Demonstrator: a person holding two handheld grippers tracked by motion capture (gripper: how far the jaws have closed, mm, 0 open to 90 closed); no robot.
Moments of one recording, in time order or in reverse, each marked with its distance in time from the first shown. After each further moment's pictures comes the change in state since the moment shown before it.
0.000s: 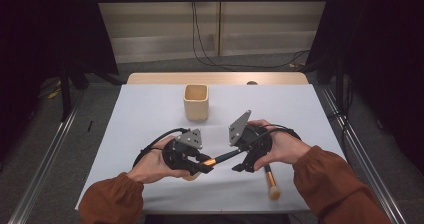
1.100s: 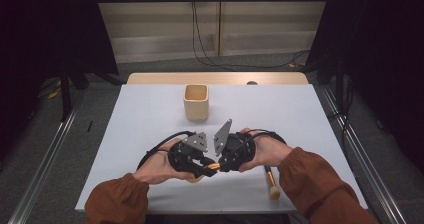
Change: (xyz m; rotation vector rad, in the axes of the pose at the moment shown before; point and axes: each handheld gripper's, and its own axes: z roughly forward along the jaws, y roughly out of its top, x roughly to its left) left arm 0.000 0.000 0.015 0.012 -0.030 0.000; right arm 0.006 0.023 0.030 0.023 0.075 -0.109
